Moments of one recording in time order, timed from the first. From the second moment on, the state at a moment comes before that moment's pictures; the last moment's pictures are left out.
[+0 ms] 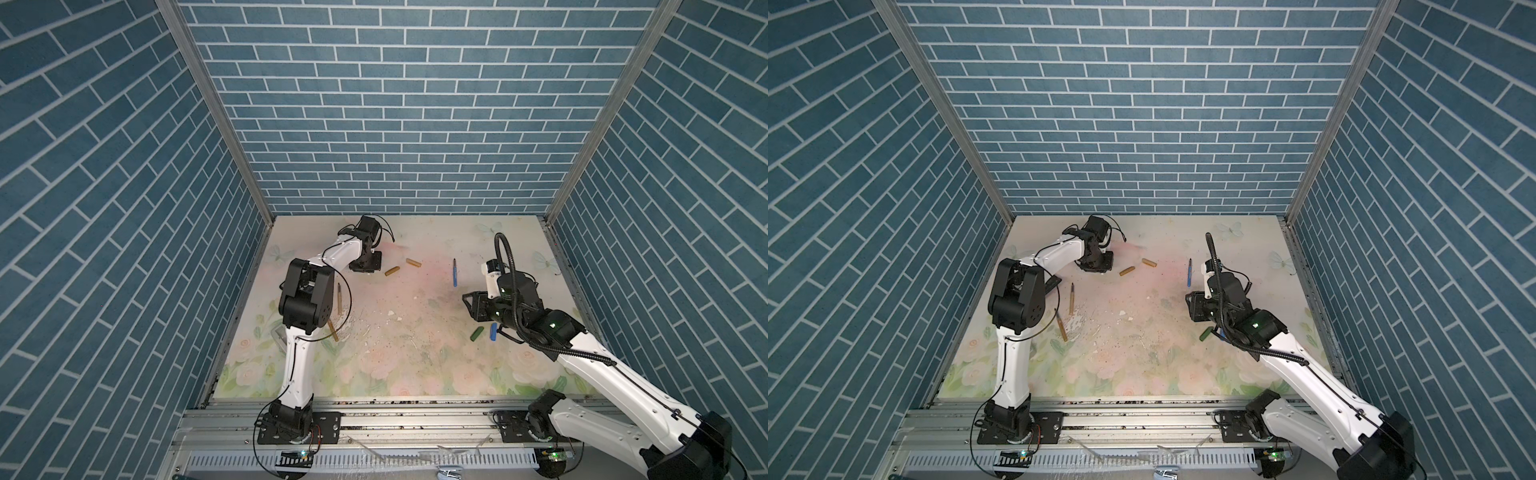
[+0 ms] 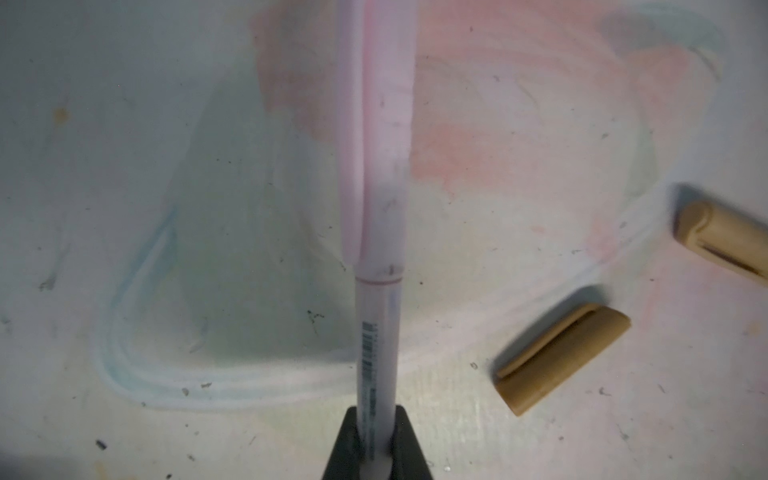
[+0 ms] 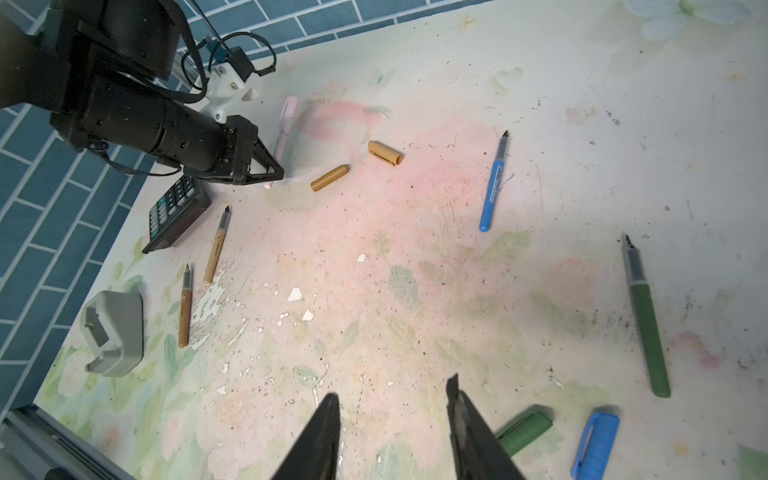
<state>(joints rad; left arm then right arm) -0.32 2.22 1.77 -0.80 -0.02 -0.24 0.65 0.97 0.81 -0.50 0.00 0.48</state>
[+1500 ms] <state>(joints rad) -0.36 1.34 1.02 -0.22 0.12 -0.32 0.63 1.11 0.84 -0.63 0.12 0.64</state>
